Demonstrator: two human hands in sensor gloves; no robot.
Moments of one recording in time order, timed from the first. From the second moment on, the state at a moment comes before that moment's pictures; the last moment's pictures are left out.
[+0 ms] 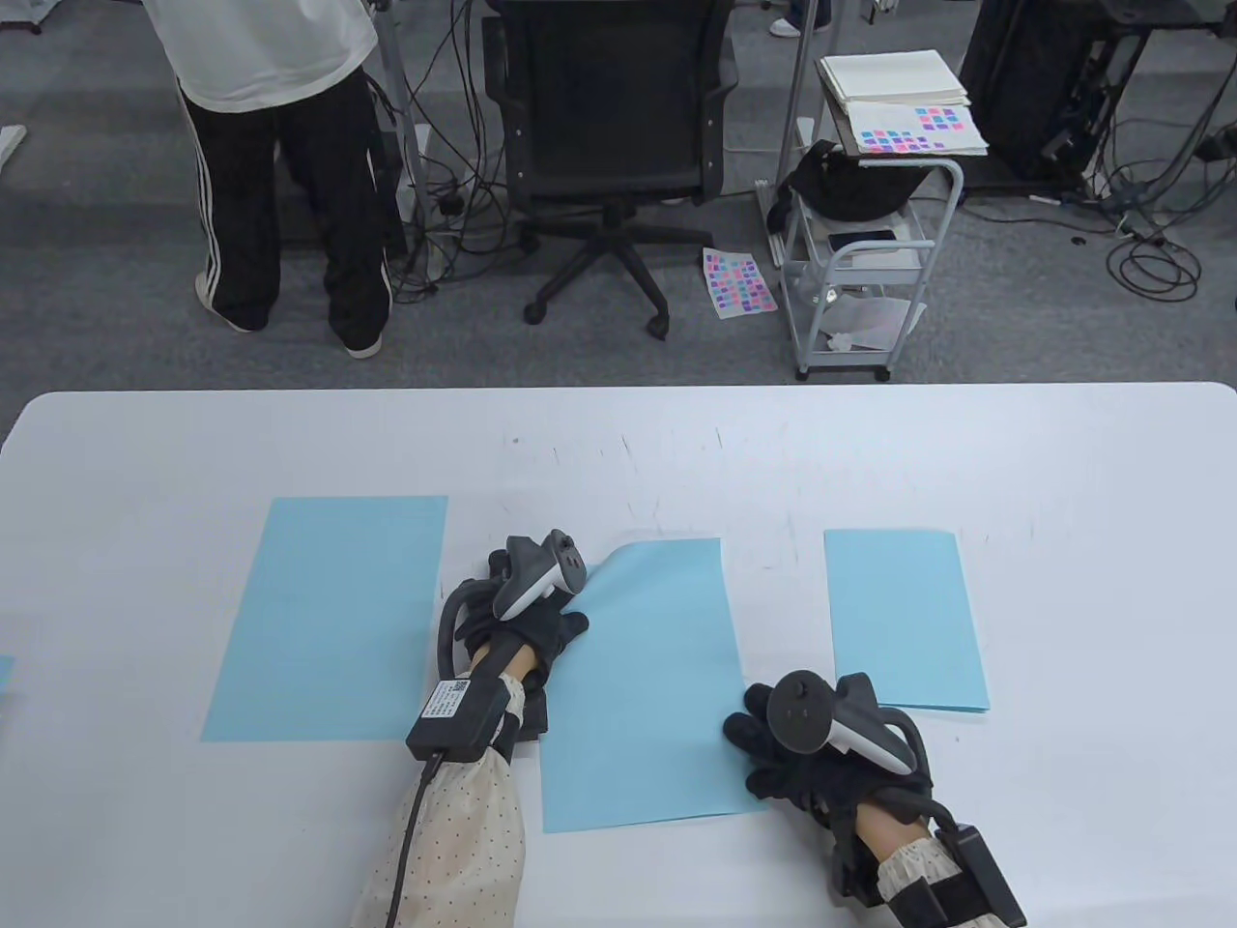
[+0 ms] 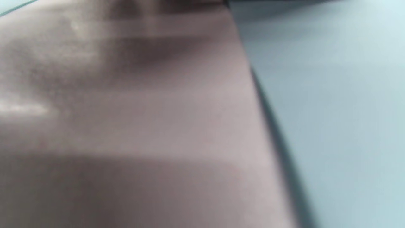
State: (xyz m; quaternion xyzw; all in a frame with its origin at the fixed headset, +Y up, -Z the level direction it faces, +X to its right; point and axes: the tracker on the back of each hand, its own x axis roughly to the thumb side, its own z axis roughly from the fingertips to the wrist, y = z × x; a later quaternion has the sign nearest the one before) left_hand -0.130 -0.780 -0.454 -0.28 0.08 0.00 0.96; right_hand 0.163 -0.784 -0.314 0.09 0.22 0.97 0.09
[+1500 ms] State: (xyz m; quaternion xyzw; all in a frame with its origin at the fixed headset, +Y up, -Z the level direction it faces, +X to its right) left_hand -0.148 -0.774 -0.479 -0.26 0.13 0.01 0.96; right_hand 0.164 -0.785 -0.315 0.11 0.23 0.96 0.11
